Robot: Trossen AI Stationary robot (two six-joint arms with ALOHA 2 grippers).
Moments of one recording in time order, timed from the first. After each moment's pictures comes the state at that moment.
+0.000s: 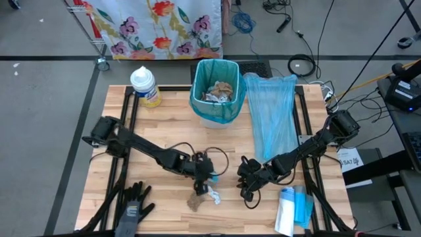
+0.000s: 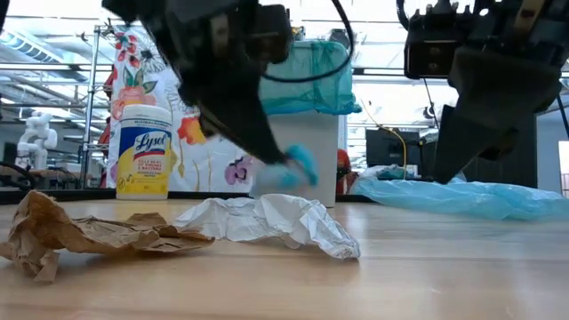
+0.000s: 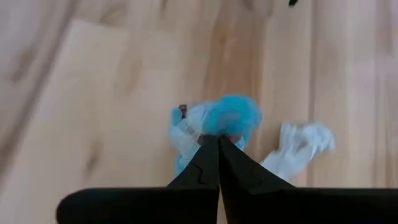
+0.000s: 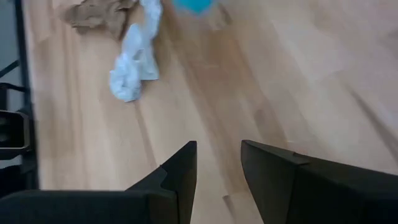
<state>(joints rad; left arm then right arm) -0.32 1.79 1.10 -0.21 -0.12 -0.49 0.51 1.60 0.81 -0.14 0.20 0.93</state>
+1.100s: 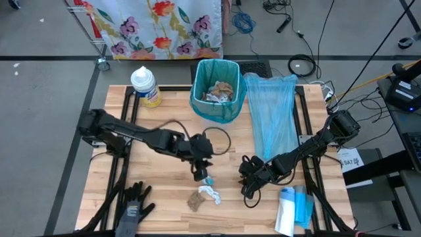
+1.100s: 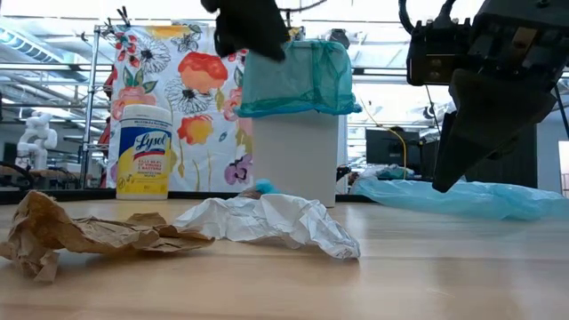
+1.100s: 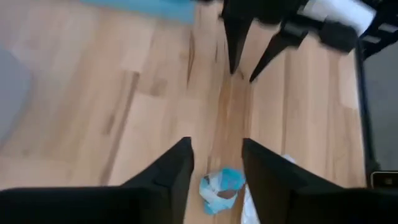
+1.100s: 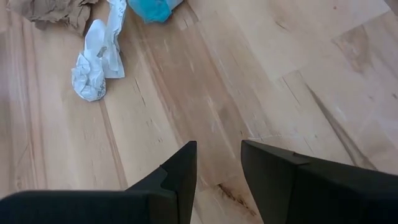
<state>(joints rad) -0.23 1.62 1.33 -0.54 -0.09 -0.40 0.51 1.60 0.81 -0.21 0.26 0.92</state>
